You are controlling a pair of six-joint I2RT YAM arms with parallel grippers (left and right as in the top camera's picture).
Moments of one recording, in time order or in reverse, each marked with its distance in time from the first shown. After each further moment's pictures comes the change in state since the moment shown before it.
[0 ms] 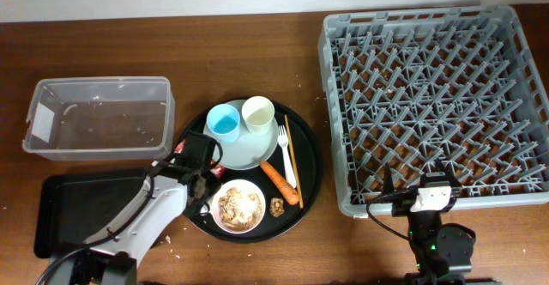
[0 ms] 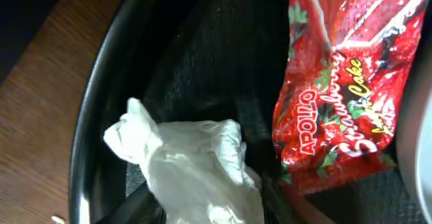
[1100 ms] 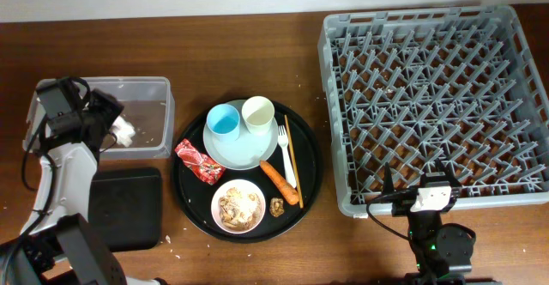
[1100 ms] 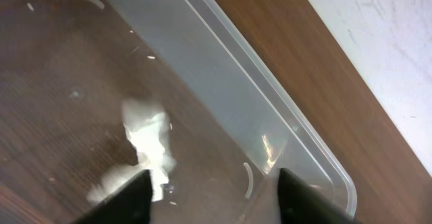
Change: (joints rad) left arm 0.646 0.147 0.347 0.416 0.233 0.478; right arm 0.000 0.000 0.000 0.000 0.000 0.000
